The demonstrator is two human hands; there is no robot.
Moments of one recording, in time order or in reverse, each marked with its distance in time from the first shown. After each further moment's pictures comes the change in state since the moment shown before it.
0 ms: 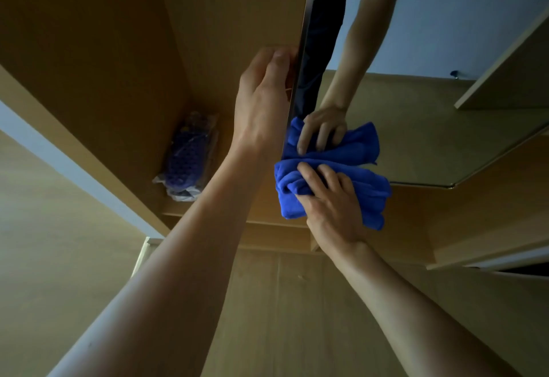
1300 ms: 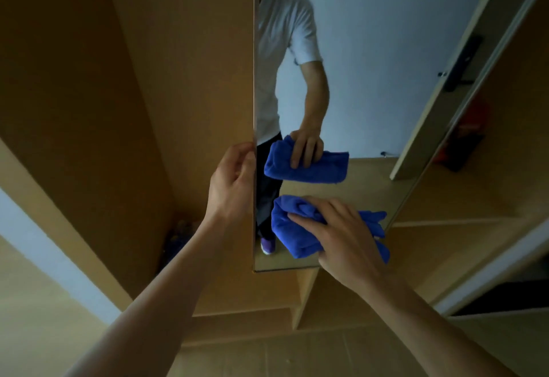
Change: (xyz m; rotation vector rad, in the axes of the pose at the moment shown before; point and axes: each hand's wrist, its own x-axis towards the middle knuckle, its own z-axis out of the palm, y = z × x) left_hand 0.009 0.179 -0.007 0.177 -0.133 0.160; right_hand 0.065 0.048 -0.297 0.136 -0.123 0.083
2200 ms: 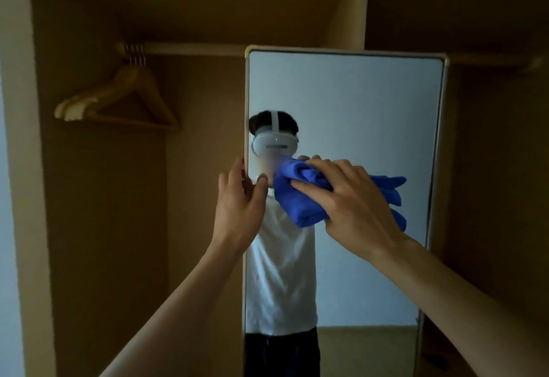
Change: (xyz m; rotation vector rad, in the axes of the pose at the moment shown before) left_hand 0.096 0.280 -0.005 0.198 0.294 0.517; right_hand 0.151 0.046 -0.318 -0.369 0.772 -0.345
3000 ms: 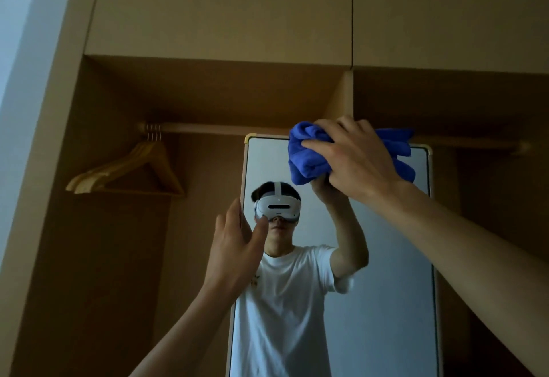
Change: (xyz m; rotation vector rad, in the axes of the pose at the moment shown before) left_hand 0.051 0.030 0.006 0.100 0.096 0.077; right_hand 0.145 0.091 -0.073 -0.391 0.099 -0.033
